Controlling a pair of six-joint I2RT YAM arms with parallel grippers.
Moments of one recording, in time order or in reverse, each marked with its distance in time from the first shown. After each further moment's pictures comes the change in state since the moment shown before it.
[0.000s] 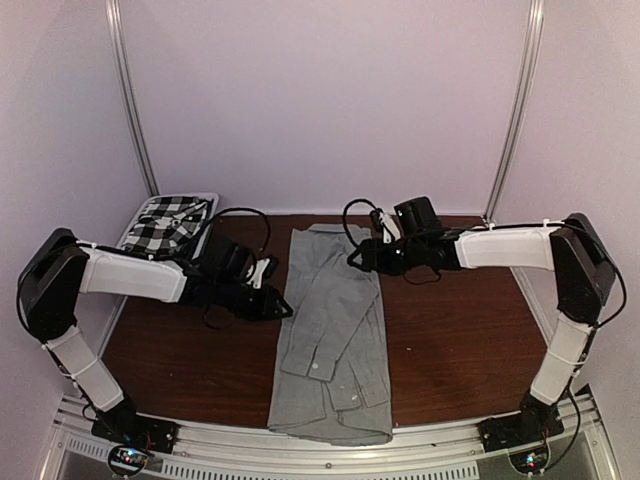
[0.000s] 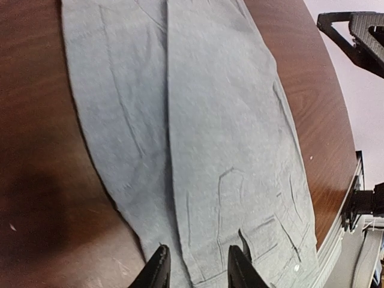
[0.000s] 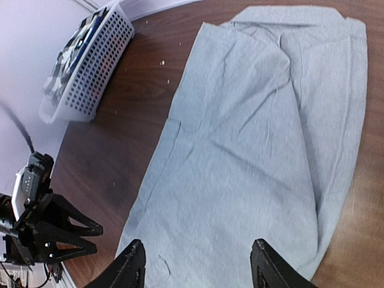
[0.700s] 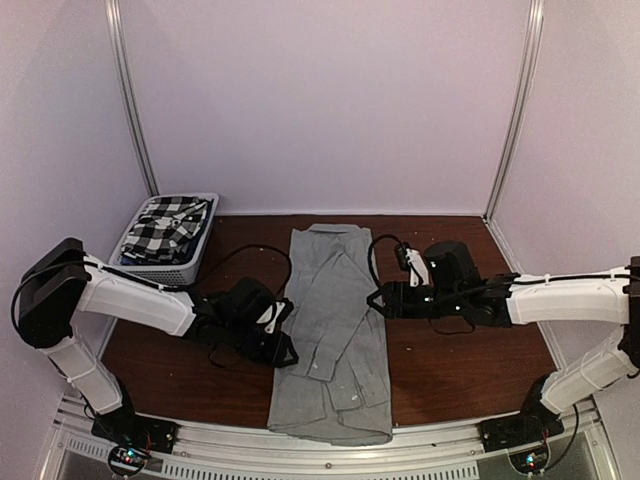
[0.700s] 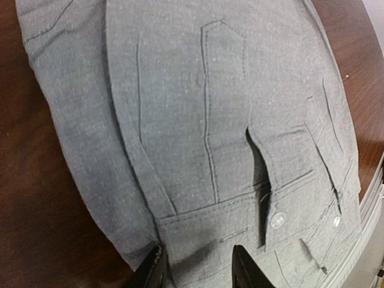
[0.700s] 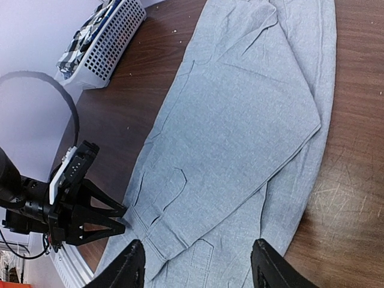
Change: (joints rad) left arm -0.277 -0.026 -0.129 -0.047 -0.177 -0.085; right arm 0.202 -0.504 -0.543 0.098 0.198 0.124
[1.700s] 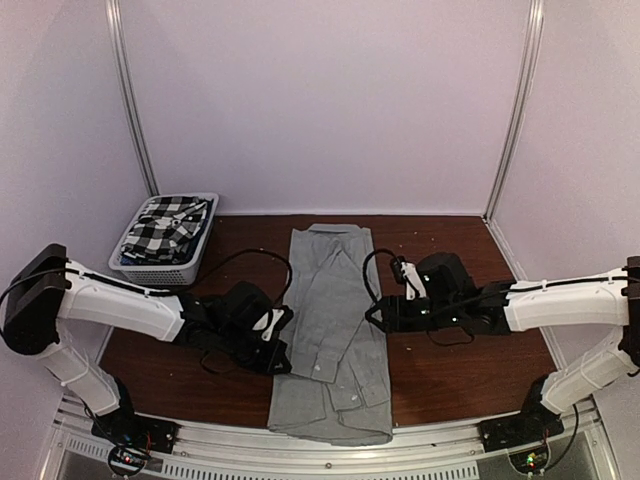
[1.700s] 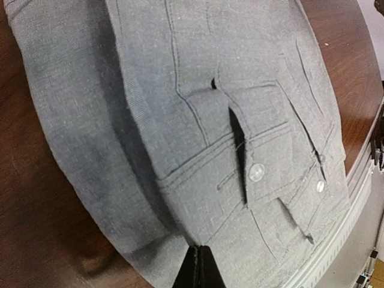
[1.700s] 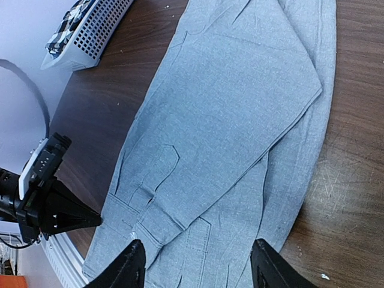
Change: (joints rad) left arm -0.056 -0.078 -0.026 -0.071 0.036 -0.037; right arm 0.076 0.002 -0.030 -0.038 0.046 0.030
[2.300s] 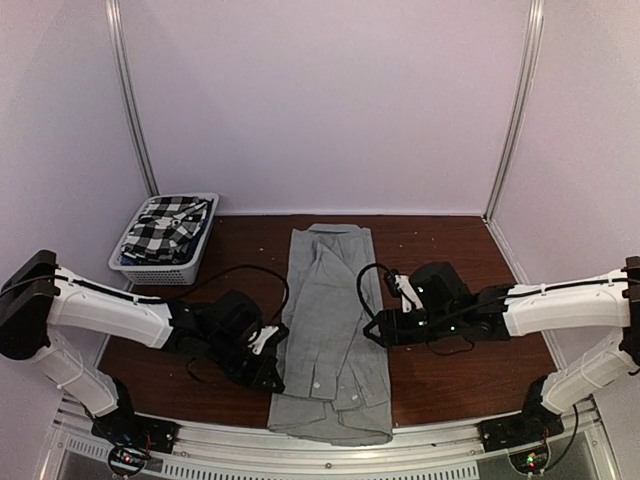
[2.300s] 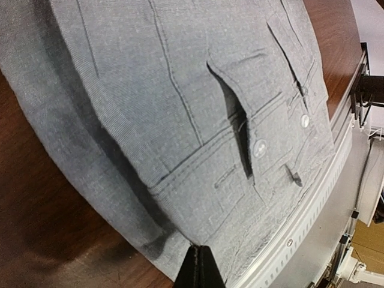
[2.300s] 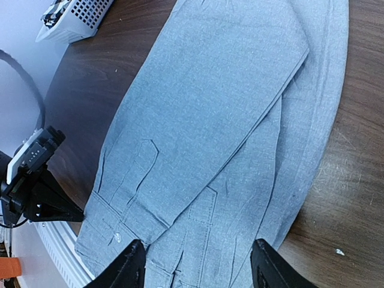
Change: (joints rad) left arm 0.000 -0.077 -0.088 -0.029 0.192 -0.001; right arm 0.061 0.000 -0.001 -0.080 -0.001 0.006
